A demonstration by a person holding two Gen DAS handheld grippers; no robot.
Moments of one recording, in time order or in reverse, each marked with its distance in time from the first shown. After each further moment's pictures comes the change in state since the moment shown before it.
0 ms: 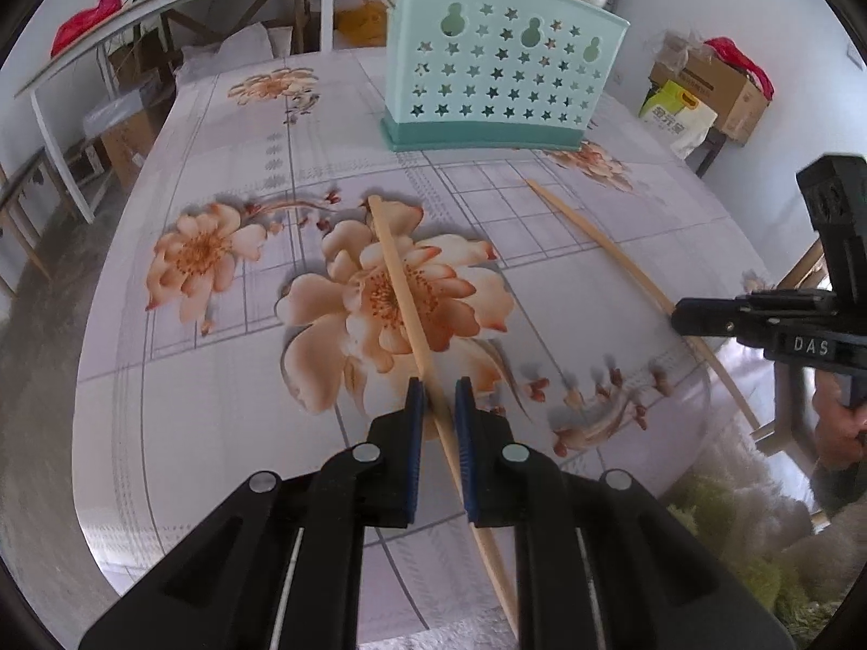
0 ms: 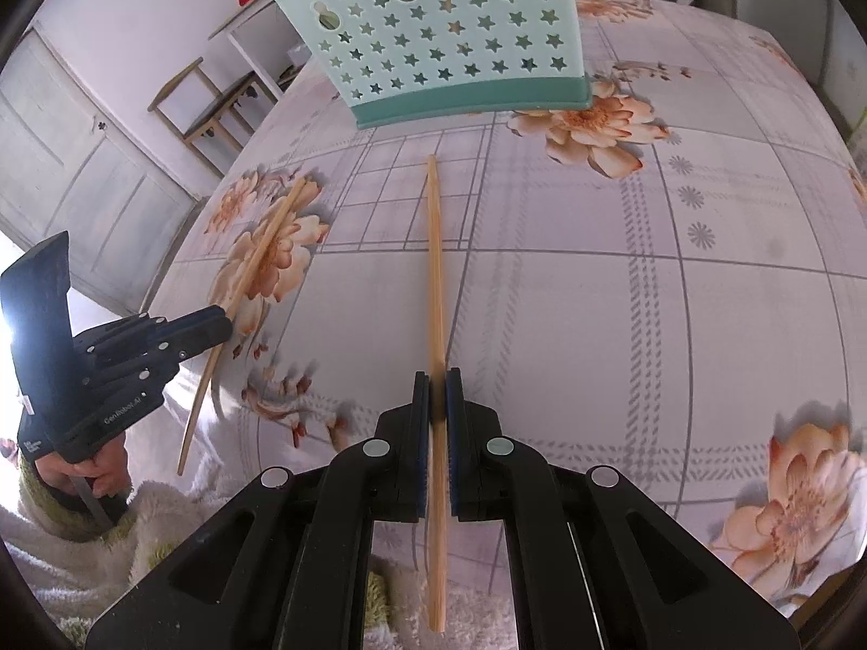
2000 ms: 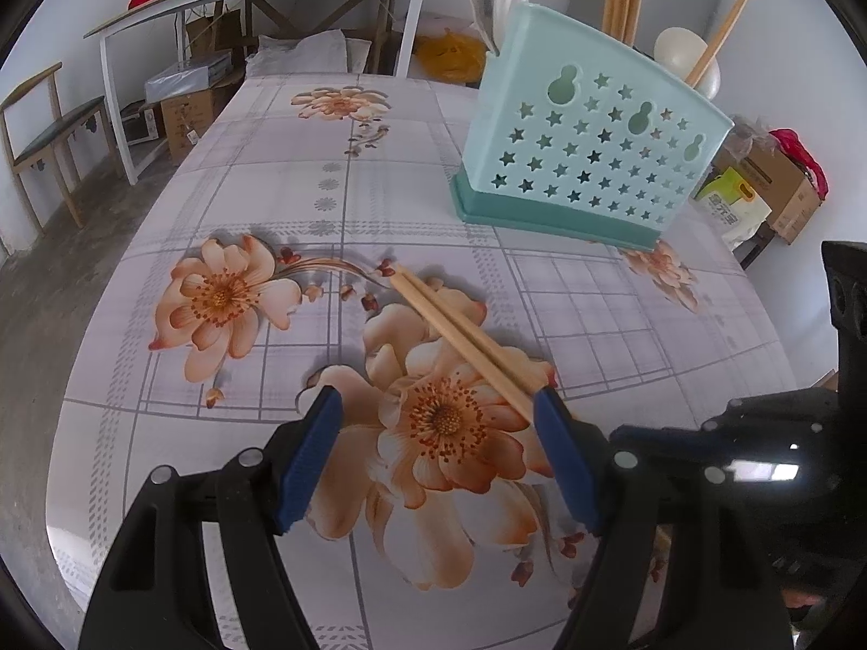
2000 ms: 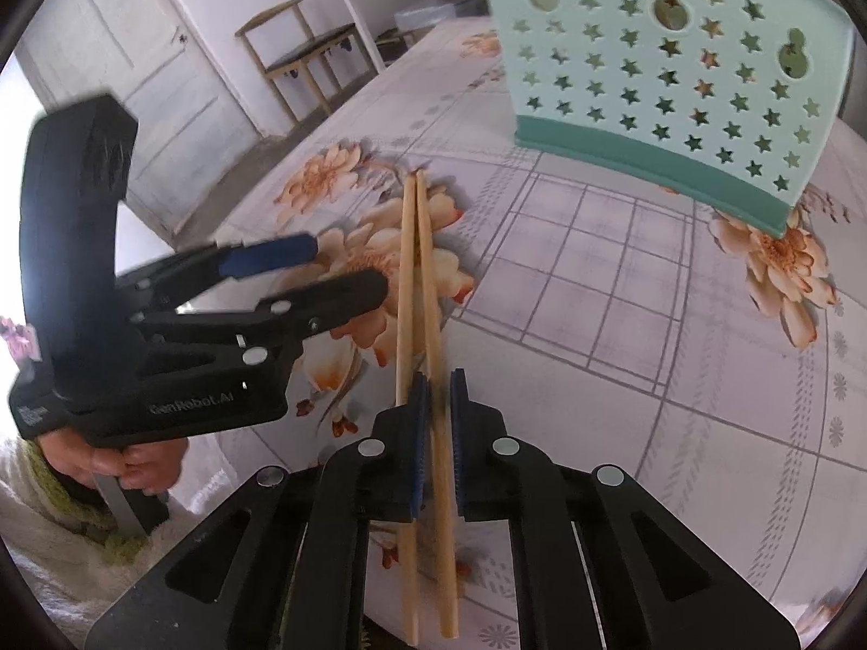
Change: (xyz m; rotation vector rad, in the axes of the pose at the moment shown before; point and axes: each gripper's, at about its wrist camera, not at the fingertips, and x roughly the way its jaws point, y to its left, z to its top) left arm 0.025 0.020 0.038 -0.198 -0.112 0.069; right arm 0.051 0.075 0.041 -0.300 0.026 0.071
